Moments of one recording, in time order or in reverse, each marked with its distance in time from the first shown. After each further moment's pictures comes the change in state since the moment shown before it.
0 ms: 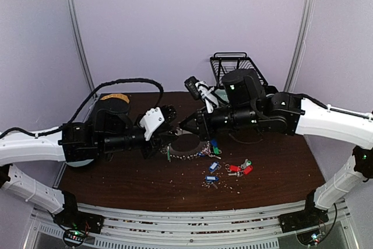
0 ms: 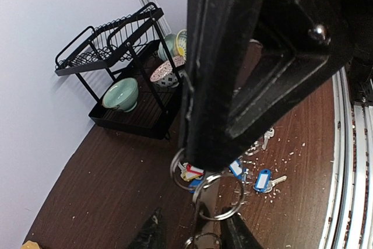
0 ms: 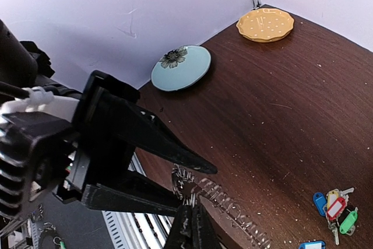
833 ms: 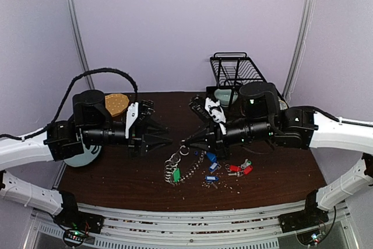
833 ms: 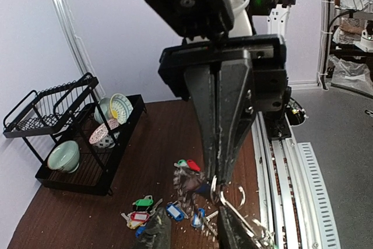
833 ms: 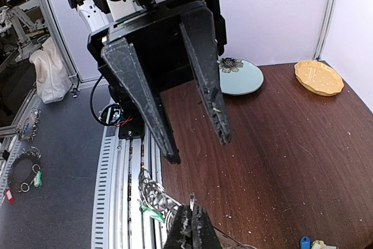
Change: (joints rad) left arm 0.098 -0.137 -0.043 0.048 0.504 -0.023; right arm 0.026 -0.151 -0.211 0.151 -0.225 -0.382
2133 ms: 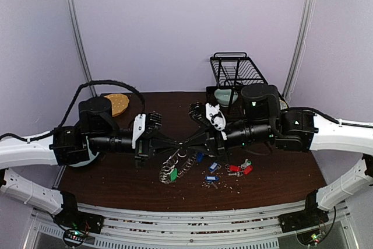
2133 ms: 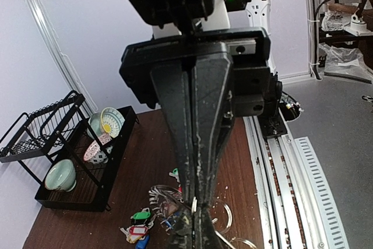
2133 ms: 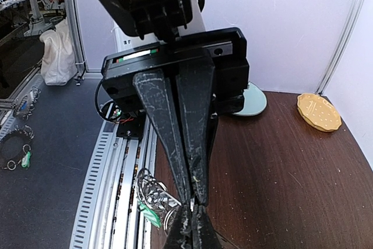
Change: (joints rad) left arm -0.086 0.041 -0.026 0.092 -0.035 0.087; right arm 0.024 -0.008 -0.023 0.067 -0.036 -0.165
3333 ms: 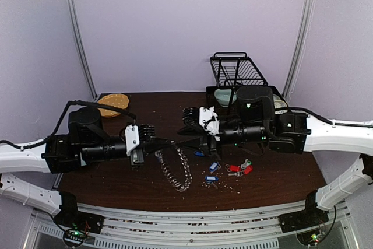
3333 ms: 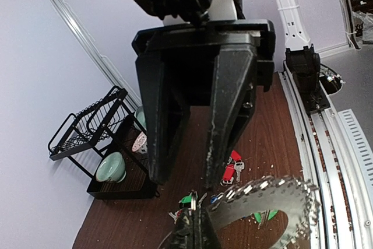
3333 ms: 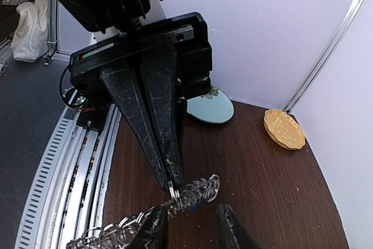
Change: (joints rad) left arm -0.063 -0.106 -0.090 0.015 -0.248 0.173; right arm 0.003 0.044 -0.004 0.083 0.103 -0.197
